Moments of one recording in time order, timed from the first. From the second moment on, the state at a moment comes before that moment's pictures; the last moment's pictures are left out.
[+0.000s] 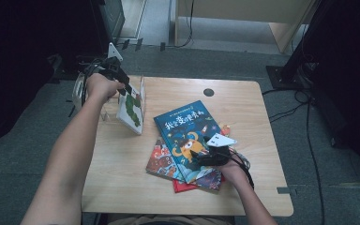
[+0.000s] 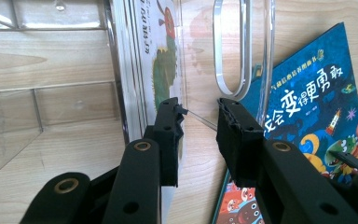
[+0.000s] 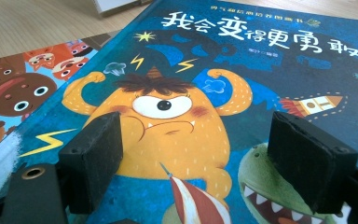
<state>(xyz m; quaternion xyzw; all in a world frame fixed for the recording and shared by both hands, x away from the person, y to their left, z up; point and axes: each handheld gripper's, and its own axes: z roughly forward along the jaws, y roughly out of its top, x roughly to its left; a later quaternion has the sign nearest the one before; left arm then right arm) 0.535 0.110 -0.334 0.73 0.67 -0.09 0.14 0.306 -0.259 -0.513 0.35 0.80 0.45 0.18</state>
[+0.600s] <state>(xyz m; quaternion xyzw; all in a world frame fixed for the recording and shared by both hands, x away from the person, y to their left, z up) 0.517 0.118 -0.315 0.73 0.65 -0.09 0.17 0.307 -0.261 -0.513 0.35 0.80 0.46 0.18</state>
